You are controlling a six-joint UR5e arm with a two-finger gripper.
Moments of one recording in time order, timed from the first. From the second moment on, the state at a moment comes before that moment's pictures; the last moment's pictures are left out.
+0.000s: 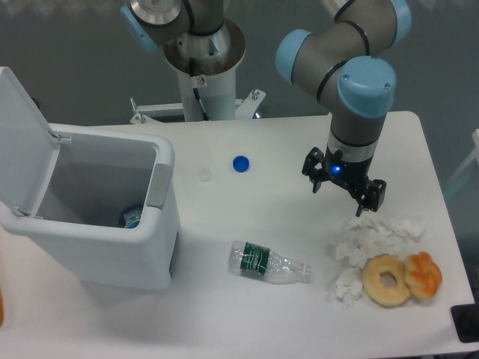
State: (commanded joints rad) arm 2.66 -1.90 -1.57 -1.12 1.54 1.30
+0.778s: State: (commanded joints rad) arm 2.61 -1.71 -1.62 -1.34 1.52 1.25
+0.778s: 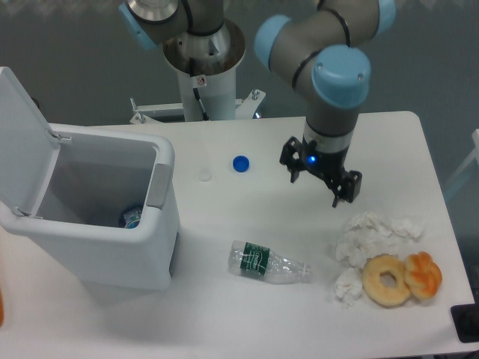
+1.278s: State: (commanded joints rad) arm 2.57 -1.50 -1.65 -1.41 1.27 0.98
